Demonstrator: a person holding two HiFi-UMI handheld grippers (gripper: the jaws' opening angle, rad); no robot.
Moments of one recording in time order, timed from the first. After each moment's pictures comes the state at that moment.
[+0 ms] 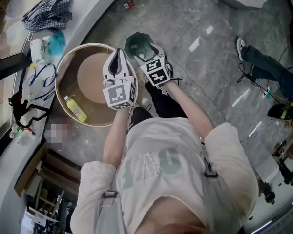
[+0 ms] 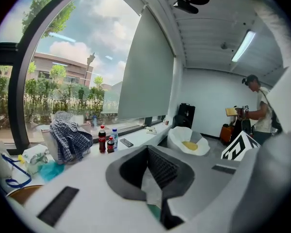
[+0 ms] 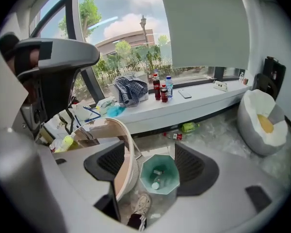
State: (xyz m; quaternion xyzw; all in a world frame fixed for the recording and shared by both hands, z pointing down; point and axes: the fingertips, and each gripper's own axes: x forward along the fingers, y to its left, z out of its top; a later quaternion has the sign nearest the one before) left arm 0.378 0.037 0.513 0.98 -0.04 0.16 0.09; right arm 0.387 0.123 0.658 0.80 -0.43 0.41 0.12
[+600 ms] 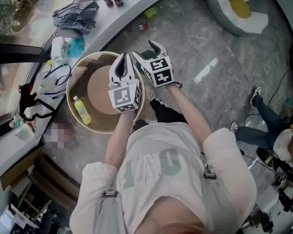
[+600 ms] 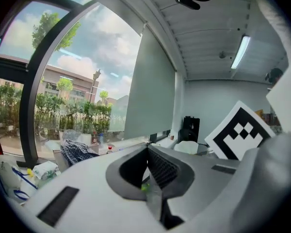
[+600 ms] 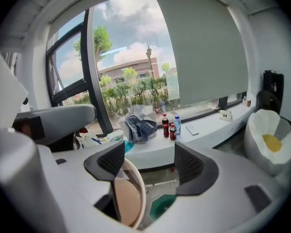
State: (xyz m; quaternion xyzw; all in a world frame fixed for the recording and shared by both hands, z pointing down) left arm 0.345 0.019 0.426 0.99 -0.07 0.08 0.07; right arm 0.405 0.061 0.507 0.84 -0.47 0.27 0.05
